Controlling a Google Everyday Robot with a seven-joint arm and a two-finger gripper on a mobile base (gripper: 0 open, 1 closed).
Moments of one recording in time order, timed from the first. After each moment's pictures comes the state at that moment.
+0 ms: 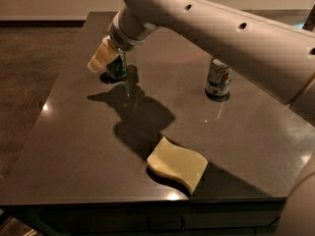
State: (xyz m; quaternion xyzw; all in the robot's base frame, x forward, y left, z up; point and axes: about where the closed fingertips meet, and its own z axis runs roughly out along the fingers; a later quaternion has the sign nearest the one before) arm 0.678 0.119 0.915 -0.45 0.81 0.10 0.37
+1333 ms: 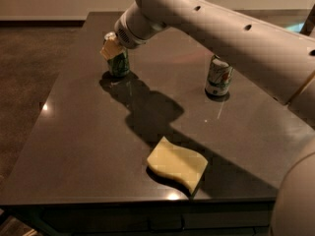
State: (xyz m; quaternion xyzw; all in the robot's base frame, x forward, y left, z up) arm 0.693 0.119 0.916 -0.43 0.81 0.15 0.38
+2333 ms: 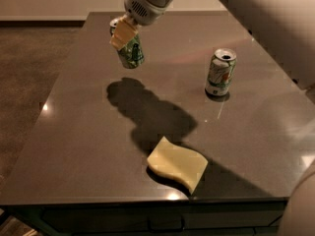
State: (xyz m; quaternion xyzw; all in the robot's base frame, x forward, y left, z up) arm 0.649 0.077 0.978 -0.53 0.77 0.11 0.33
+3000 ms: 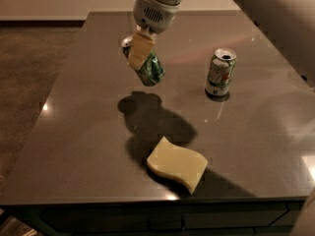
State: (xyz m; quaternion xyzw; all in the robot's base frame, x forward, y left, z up) arm 0.587 0.040 0.963 -0.64 0.74 0.07 0.20
